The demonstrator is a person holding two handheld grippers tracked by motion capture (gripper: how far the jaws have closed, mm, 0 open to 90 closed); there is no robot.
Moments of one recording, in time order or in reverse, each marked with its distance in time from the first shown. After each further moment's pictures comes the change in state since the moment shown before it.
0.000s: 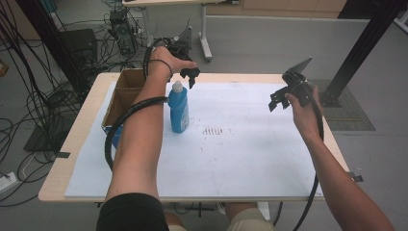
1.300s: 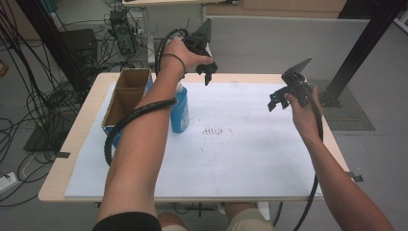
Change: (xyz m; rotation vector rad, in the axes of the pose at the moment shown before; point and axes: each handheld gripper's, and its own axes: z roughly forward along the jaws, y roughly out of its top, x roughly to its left) left arm -0.046 -0.017 -0.048 -0.057 0.006 0.073; right arm 0.001 -0.002 -0.001 -0.007 0.007 -0.007
